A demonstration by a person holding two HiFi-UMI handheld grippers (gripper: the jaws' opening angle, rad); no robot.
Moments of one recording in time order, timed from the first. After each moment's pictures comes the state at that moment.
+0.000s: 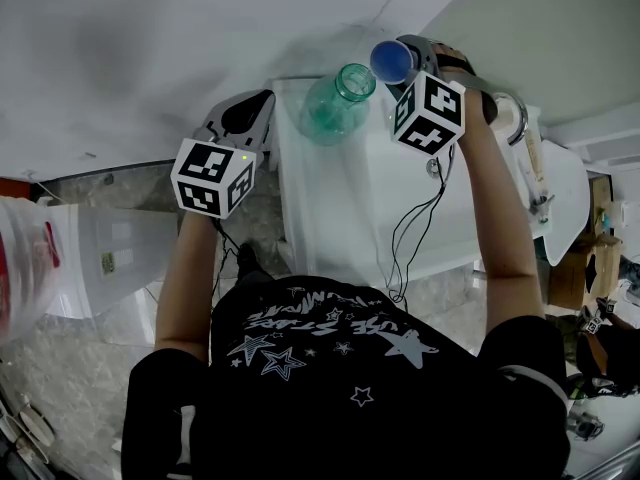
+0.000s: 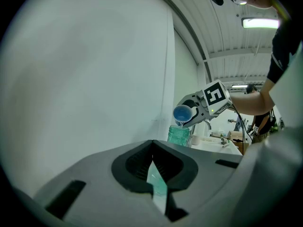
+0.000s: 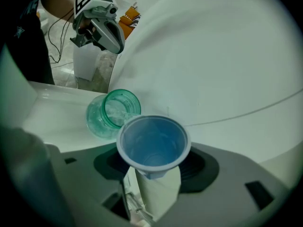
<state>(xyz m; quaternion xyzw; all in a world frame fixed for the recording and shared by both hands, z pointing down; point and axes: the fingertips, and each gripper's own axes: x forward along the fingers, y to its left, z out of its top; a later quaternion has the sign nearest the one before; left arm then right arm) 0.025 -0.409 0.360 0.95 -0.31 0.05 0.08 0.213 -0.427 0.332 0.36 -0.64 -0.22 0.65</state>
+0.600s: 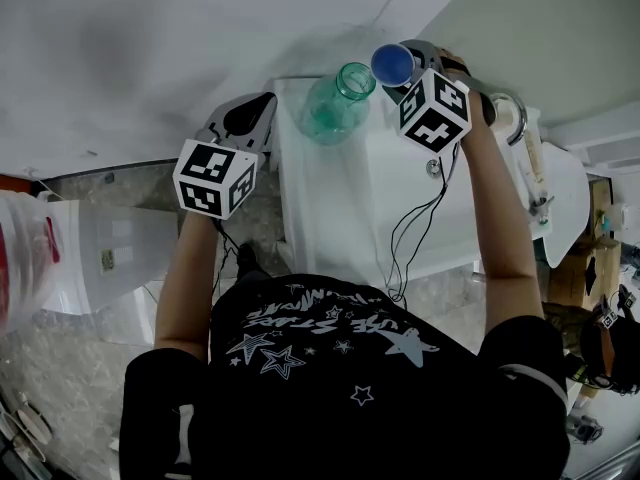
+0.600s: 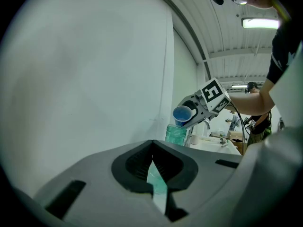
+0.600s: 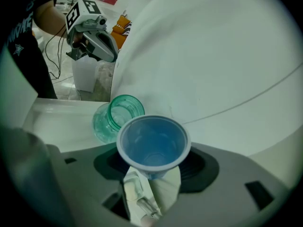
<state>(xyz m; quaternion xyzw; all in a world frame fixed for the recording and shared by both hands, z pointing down) 0.025 -0.401 0.360 0.95 -0.31 0.05 0.08 0.211 -0.418 0.335 0.37 -0.68 -0.17 0.62</state>
